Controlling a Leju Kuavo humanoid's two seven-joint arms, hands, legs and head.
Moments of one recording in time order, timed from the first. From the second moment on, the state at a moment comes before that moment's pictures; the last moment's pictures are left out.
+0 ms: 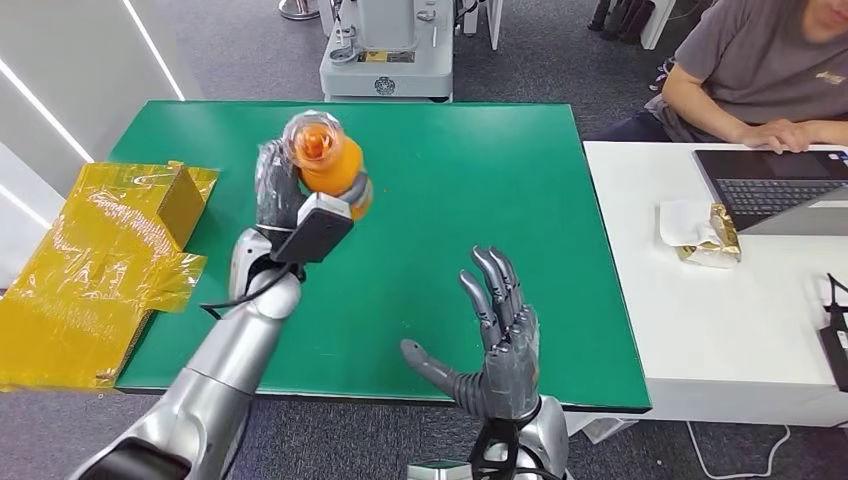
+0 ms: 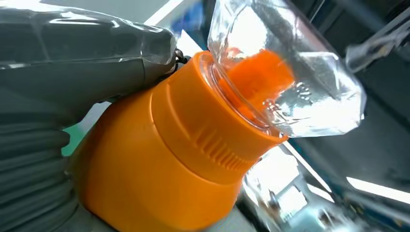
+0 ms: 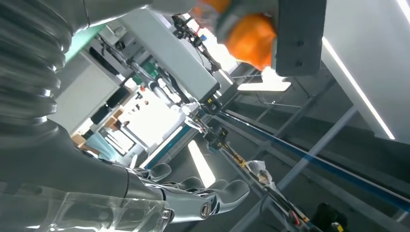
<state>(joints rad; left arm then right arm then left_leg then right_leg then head) -0.71 -0.14 -0.36 -0.81 -0.56 0.50 -0.51 -0.07 0.16 0.53 -1.54 0.82 -0.68 -0.70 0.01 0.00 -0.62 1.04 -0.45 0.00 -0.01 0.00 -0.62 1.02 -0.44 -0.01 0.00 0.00</state>
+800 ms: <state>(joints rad) -0.92 0.15 -0.43 -0.55 -1.51 0.69 0.07 -0.02 0.19 0.51 -1.54 0.80 -0.68 -0.70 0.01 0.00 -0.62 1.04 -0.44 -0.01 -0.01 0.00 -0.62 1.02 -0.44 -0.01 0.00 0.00</state>
